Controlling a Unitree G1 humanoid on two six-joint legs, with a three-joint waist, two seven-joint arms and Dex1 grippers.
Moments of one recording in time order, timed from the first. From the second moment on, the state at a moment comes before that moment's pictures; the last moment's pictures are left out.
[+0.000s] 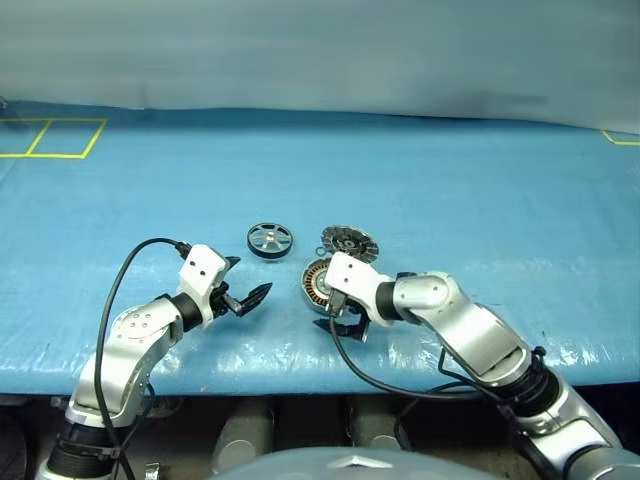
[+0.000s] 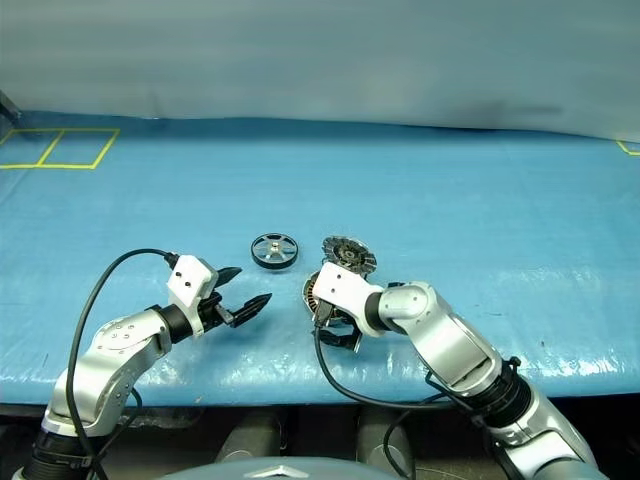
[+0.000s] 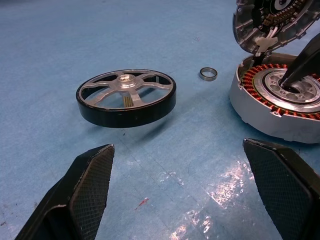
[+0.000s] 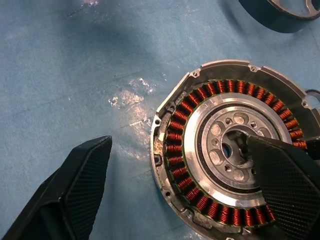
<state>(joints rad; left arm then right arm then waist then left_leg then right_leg) 0.04 0.52 -0.01 -0.41 -0.32 0.57 -0.57 -0.40 -0.56 0.51 -0.55 0.07 1.06 0.75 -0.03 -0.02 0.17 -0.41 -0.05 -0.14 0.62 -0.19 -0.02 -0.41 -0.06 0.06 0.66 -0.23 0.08</state>
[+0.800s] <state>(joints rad) -0.16 0.71 -0.08 -0.44 -0.29 0.60 -0.73 0.07 -0.48 0.03 -0.81 0.30 0.93 0.60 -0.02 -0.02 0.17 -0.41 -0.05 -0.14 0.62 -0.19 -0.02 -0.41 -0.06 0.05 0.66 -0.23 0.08</state>
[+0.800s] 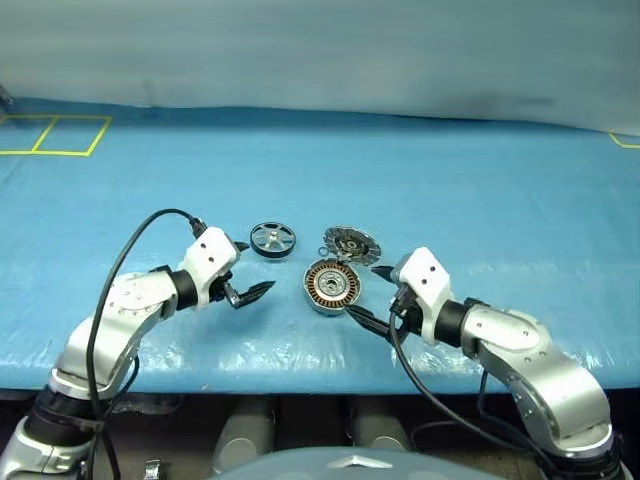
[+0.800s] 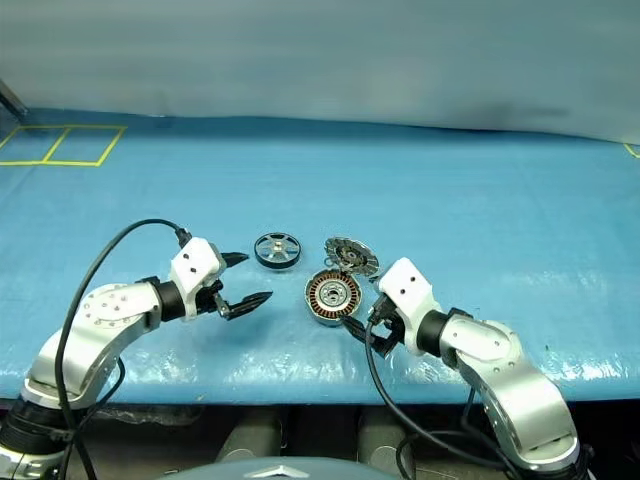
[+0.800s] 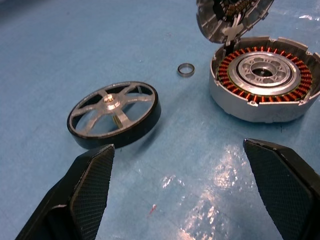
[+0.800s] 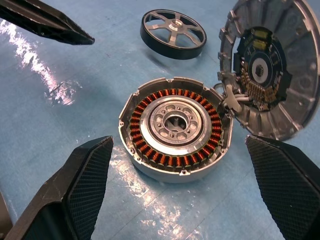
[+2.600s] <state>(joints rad) -1.18 0.23 -0.40 1.28 0.28 -0.37 -1.16 0.46 -0.35 0.18 -0.76 0.16 0.48 0.30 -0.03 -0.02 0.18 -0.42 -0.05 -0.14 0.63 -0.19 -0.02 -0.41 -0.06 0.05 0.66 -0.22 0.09</state>
